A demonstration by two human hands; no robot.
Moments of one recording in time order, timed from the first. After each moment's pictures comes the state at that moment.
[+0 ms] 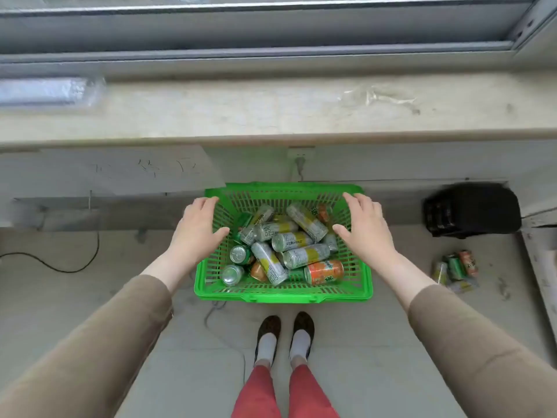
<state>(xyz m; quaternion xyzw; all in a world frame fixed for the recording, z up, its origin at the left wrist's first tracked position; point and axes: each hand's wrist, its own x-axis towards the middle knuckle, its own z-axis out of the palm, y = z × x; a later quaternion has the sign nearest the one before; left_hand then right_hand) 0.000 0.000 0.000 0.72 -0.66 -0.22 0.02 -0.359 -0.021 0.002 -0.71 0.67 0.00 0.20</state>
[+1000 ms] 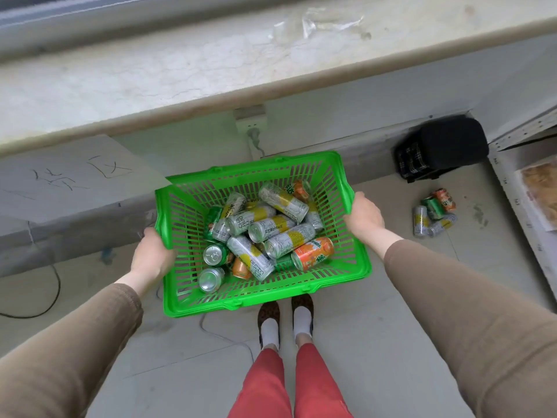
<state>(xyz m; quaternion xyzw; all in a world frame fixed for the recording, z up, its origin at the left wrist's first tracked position) 0.020 0.005 -0.094 0.81 -0.49 -0.30 -0.05 -0.417 0.003 -0.104 -0.45 0.84 0.04 0.30</state>
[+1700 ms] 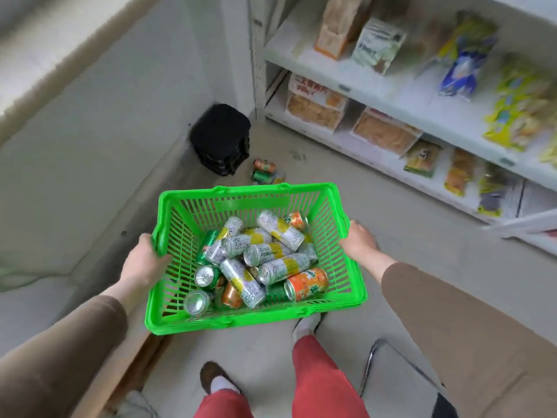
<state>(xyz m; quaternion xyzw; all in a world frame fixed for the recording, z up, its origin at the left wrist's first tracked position) -0.466 0.050 -0.045 0.52 -0.80 -0.27 -0.14 -0.755 0.390 -0.069 -0.06 0.94 -0.09 0.32</state>
